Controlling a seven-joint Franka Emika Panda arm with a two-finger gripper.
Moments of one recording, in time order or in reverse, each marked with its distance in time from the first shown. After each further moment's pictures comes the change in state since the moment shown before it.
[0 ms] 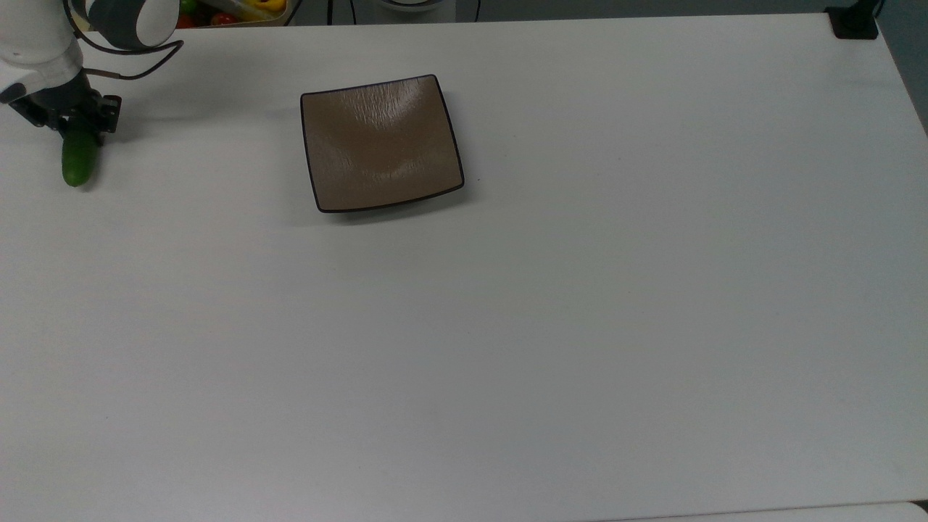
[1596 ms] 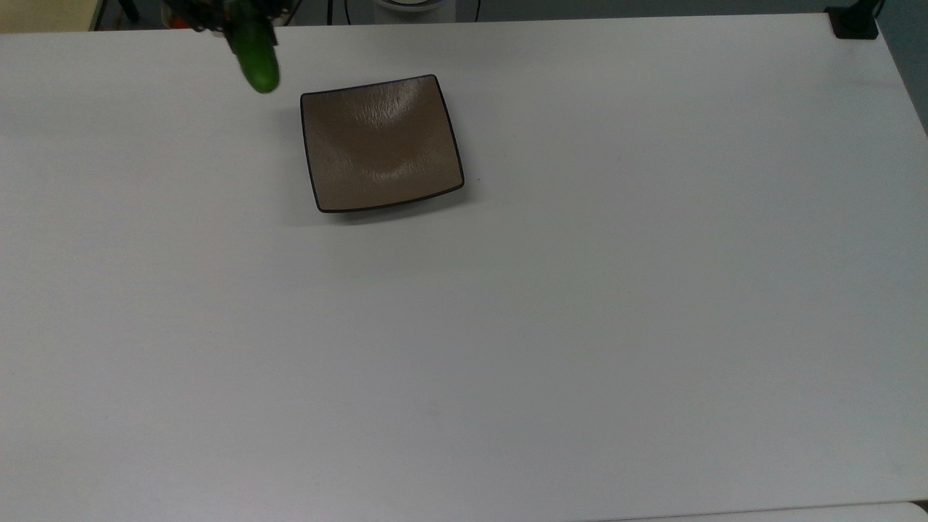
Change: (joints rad) arm 0.339 -0.477 0.139 0.034 0.129 -0.616 0.157
